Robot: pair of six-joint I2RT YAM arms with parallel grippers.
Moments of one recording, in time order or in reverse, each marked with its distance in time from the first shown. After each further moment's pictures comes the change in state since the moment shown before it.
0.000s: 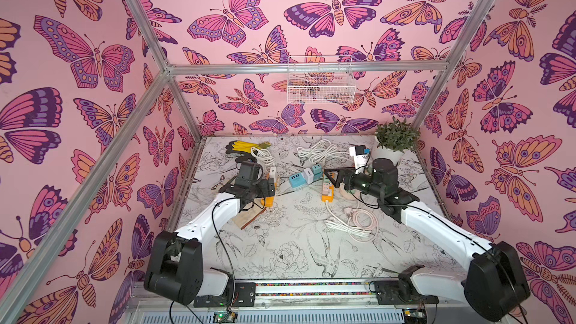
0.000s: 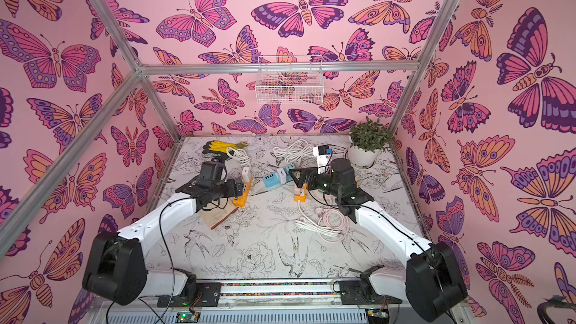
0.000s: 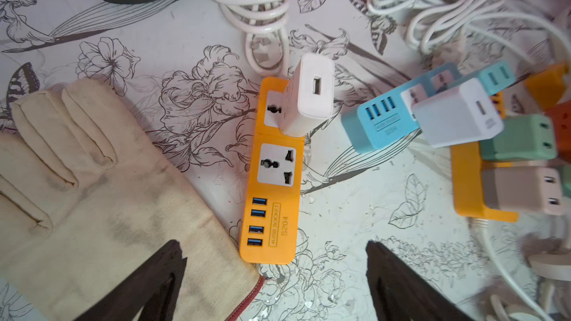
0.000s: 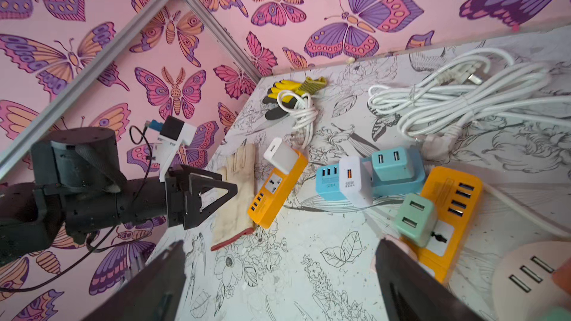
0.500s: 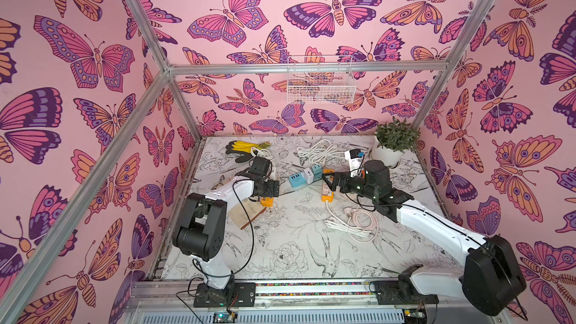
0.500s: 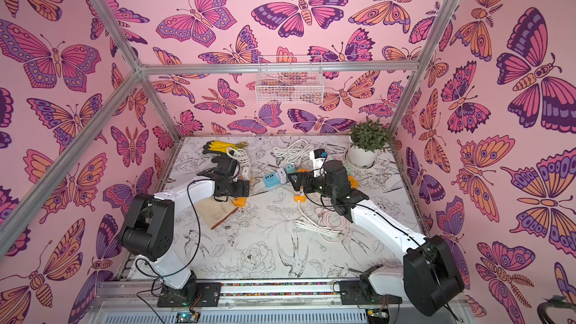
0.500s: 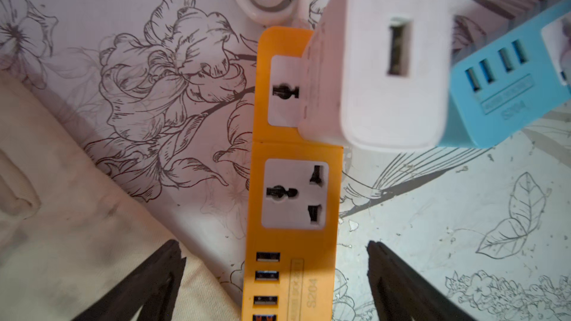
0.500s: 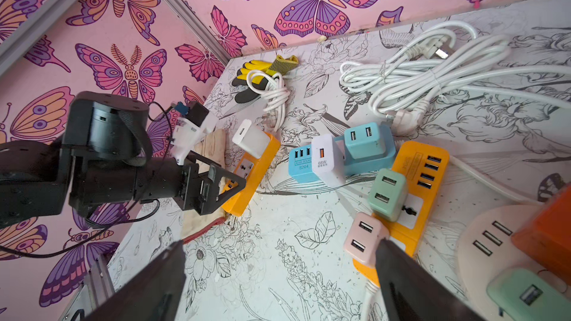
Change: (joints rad) left arm -0.002 0.318 0.157 -0.058 0.009 0.075; right arm 0.035 0.006 0.002 -0.071 0.114 -0.033
